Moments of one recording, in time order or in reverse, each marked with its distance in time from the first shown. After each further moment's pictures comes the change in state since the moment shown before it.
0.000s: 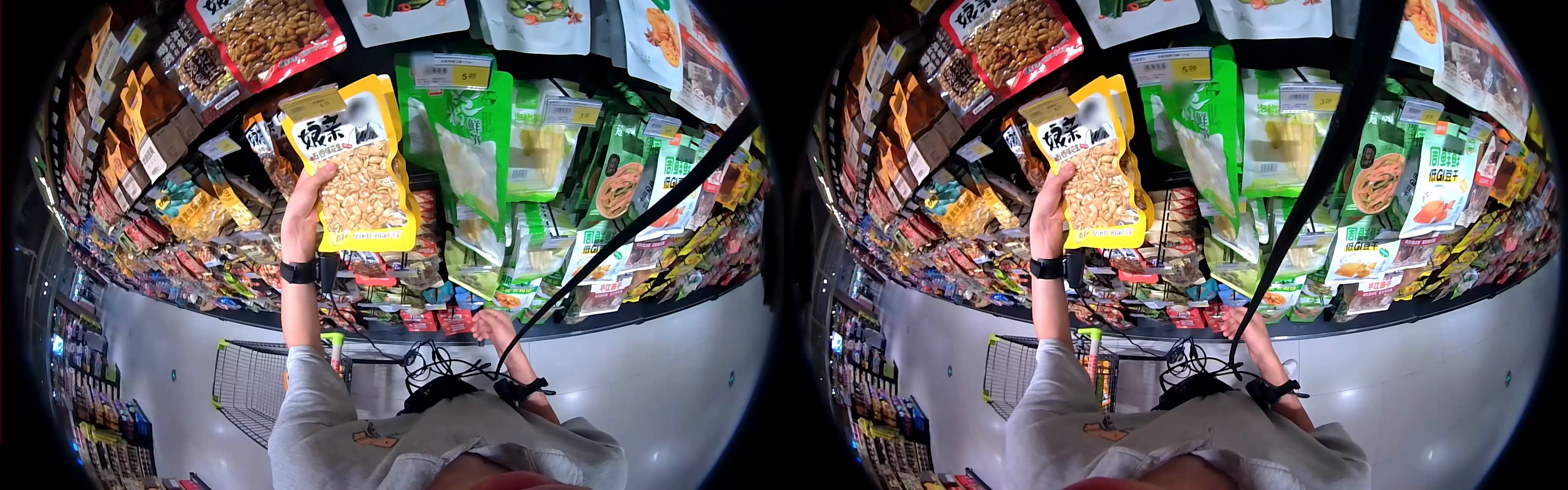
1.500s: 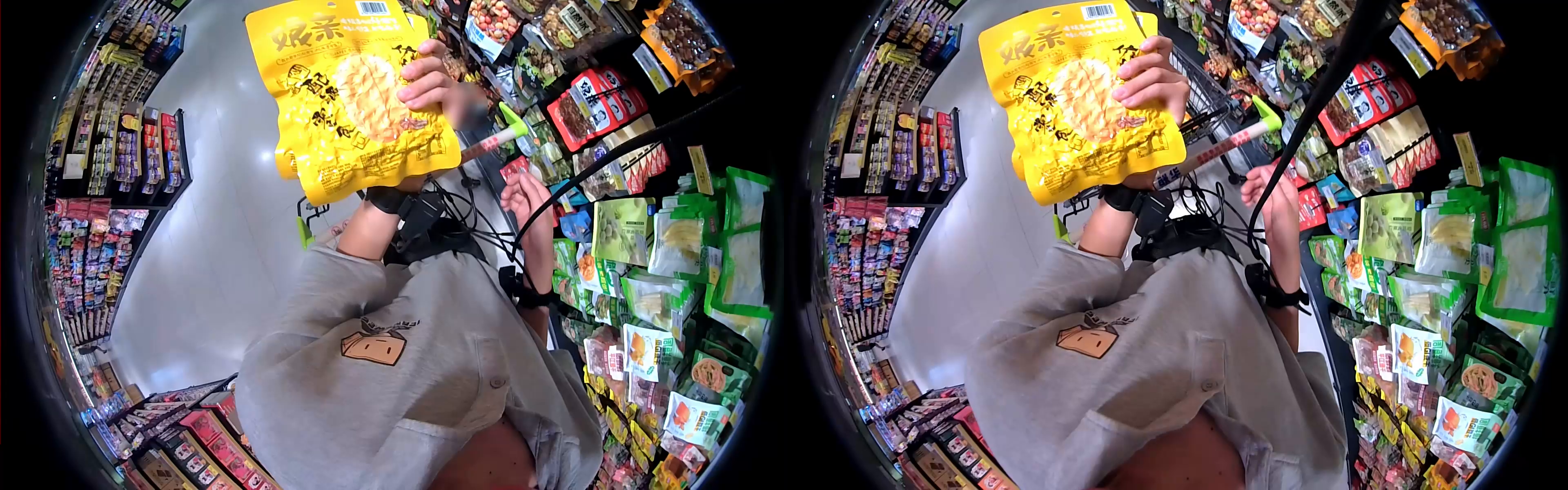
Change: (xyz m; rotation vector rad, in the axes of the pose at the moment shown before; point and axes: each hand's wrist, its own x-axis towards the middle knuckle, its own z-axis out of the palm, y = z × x) left_hand -0.389 -0.018 -0.087 -1.481 -0.004 0.743; right_hand -0.018 0.097 0.246 -0.148 -0.748 0.266
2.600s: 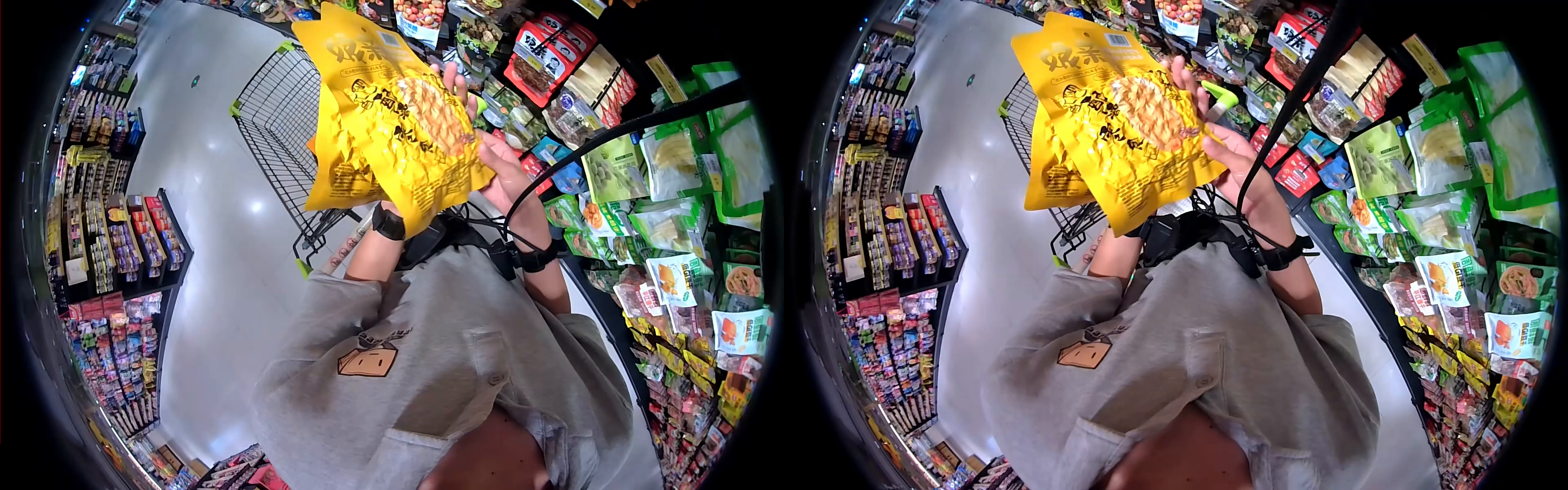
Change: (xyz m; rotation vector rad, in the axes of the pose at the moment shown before) left_hand -0.026 -0.025 -0.065 0.384 0.306 -0.021; right_hand 0.009 -0.019 0.040 0.395 -0.212 0.000
